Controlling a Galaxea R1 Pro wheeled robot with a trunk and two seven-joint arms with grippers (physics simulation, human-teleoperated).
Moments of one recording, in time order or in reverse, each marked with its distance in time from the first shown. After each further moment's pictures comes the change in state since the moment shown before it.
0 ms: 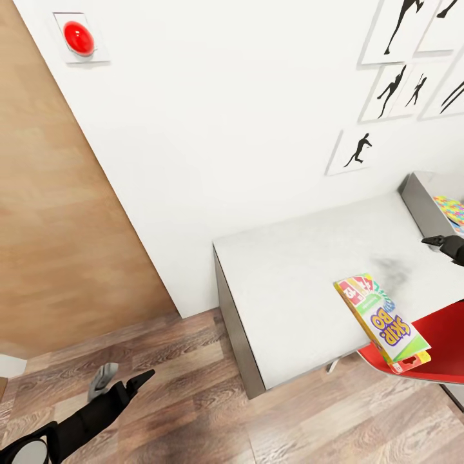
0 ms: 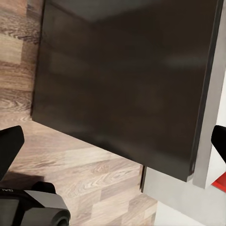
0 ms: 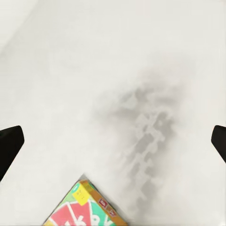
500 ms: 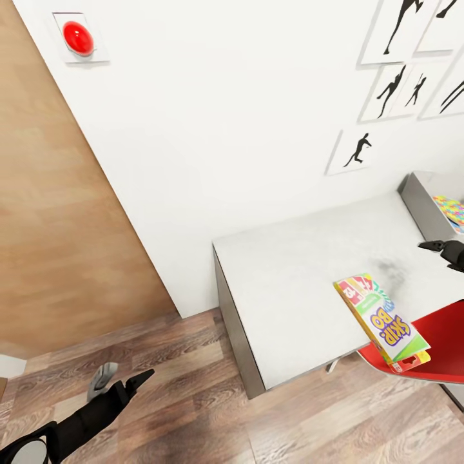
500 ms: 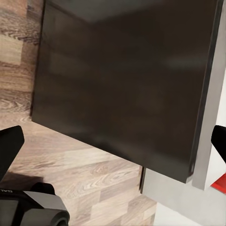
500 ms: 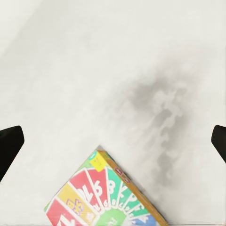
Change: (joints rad) left arm -0.001 -0.003 0.007 0.000 0.001 0.002 0.000; right arm 0.122 -0.011 -0.024 -0.172 -0.112 0.117 0.010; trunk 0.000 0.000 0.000
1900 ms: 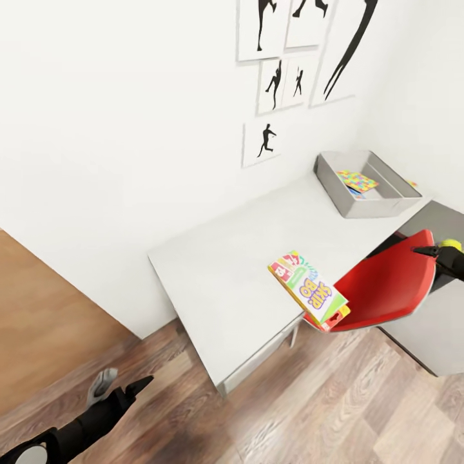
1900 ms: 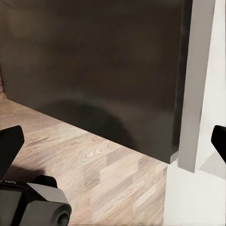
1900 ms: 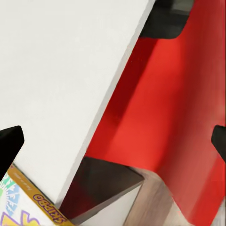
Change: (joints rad) left arm 0.006 -0.002 0.003 0.043 -0.005 -0.006 -0.008; right arm 0.046 0.003 -0.001 -0.007 -0.042 0.000 0.033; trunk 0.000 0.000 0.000
